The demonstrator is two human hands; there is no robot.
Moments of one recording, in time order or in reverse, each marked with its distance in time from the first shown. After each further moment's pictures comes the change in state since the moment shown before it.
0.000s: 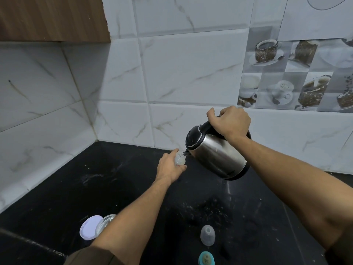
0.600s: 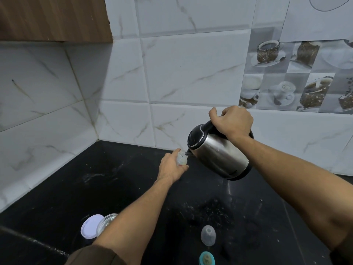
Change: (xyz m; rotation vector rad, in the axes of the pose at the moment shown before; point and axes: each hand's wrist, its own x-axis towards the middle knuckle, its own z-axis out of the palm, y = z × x) left_hand 0.000 0.002 0.001 -0.032 -0.008 0.001; right_hand 0.002 0.000 -0.003 -0.010 0.008 -0.013
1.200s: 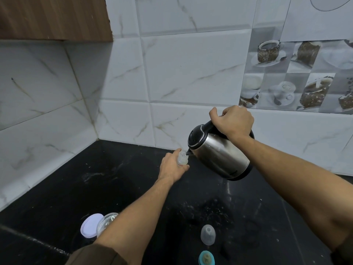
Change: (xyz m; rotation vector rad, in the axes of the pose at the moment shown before) left_hand -0.001 0.000 0.002 0.010 -0.005 0.013; right_hand -0.001 0.000 0.000 -0.009 0.006 -0.012
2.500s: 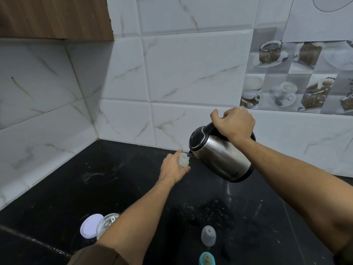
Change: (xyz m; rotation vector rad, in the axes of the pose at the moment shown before) left_hand -0.001 0.000 0.001 0.011 -0.004 0.017; right_hand -0.002 0.003 0.004 -0.022 0.004 0.002
